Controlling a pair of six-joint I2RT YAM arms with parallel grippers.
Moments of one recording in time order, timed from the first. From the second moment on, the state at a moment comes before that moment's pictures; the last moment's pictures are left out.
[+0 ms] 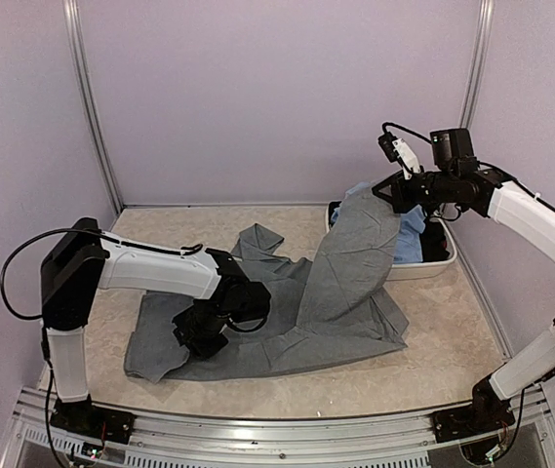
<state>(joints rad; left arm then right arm) -1.02 1.99 1.38 -1.34 -0.29 -0.39 0.35 1.44 1.37 -0.42 -0.34 -0.17</state>
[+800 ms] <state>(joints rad) -0.91 1.95 1.29 -1.34 -0.38 -0.45 0.35 1.49 1.37 -0.45 -0.24 -0.17</state>
